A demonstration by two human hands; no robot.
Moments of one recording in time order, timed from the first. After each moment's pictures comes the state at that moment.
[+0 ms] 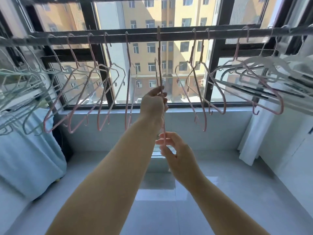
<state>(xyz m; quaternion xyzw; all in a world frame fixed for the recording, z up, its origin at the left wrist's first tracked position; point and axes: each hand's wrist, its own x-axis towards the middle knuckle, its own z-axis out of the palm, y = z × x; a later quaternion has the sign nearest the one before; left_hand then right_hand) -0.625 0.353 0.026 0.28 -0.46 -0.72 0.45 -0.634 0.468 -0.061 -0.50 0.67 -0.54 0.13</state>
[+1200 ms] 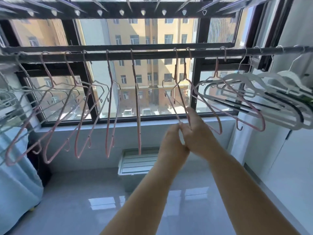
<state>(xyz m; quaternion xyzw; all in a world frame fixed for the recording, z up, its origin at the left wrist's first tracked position) -0.658 0.409 -0.012 0.23 -0.81 -0.43 0.33 -0.712 0.466 0.027 -0.43 0.78 -0.45 0.07</state>
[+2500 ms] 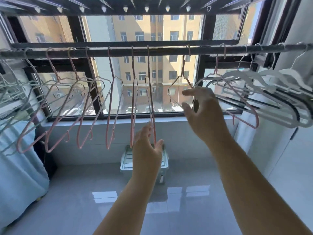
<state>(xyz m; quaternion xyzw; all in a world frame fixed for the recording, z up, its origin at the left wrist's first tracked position) -0.611 0.399 -0.034 0.34 -0.76 -0.31 0.47 -0.721 0.473 0.049 -0.47 0.73 -0.47 -0.16</state>
